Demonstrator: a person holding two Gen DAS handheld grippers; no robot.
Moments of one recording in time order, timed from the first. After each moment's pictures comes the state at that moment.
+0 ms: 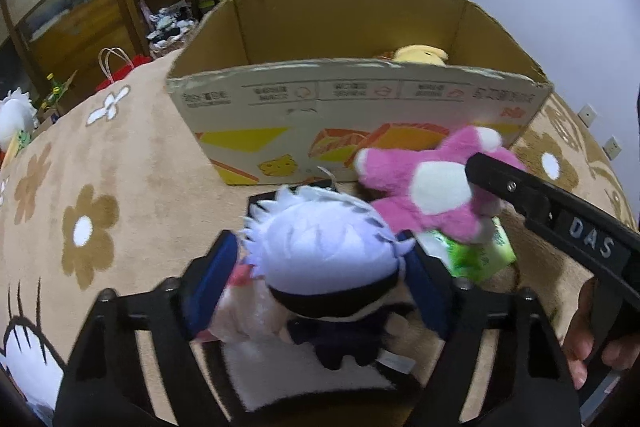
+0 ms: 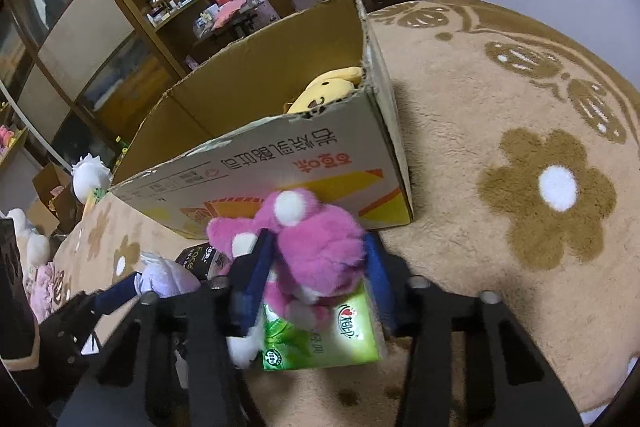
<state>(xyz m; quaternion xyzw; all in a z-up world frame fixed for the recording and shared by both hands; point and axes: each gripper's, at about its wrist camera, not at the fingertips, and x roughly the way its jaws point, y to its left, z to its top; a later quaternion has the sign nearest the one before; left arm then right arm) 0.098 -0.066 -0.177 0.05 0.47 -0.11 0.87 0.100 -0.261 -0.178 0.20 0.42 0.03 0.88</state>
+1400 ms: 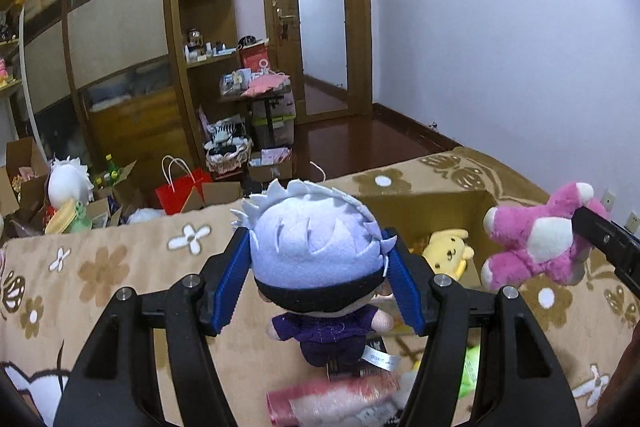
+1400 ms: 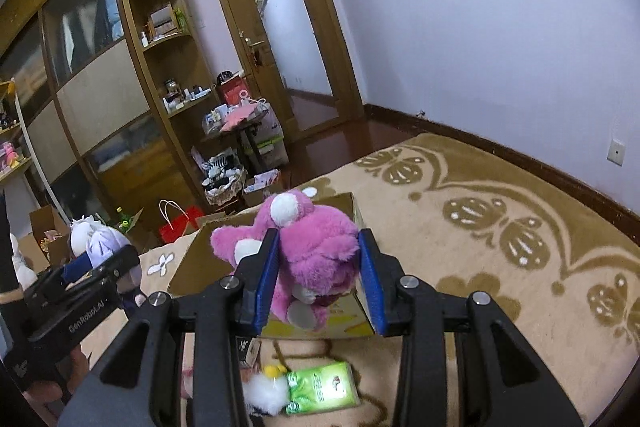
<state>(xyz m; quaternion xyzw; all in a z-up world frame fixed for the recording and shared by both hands) 0.099 -0.034 -0.044 0.04 0.26 -0.04 0.96 0.051 -0.266 -0.040 0.14 0.25 -0.02 0.96</state>
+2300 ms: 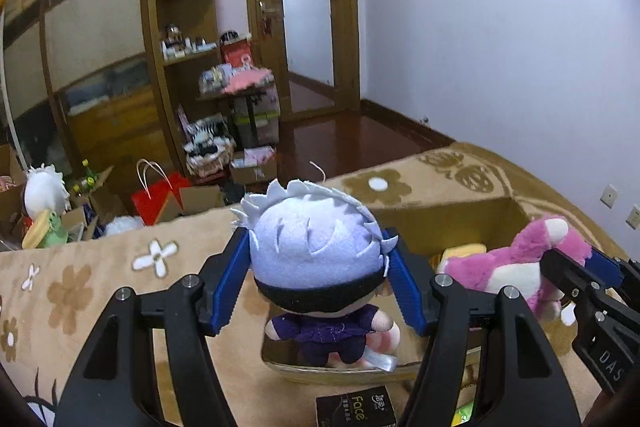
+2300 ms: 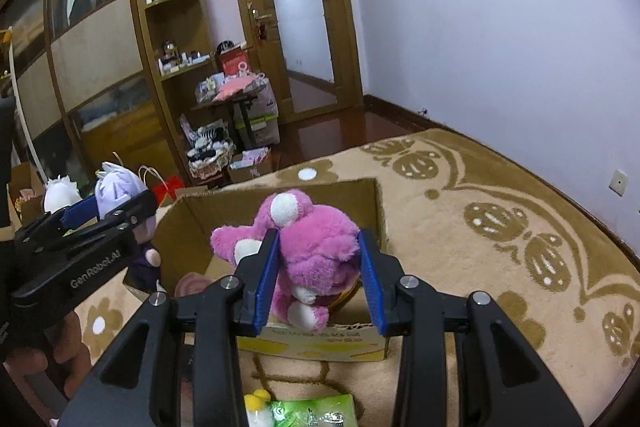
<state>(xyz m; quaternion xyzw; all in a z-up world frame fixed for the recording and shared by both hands) 0.173 -0.053 -0.086 0.04 0.27 -0.06 0.96 0.112 -0.232 -0.081 0.08 0.28 -0.03 0.96</state>
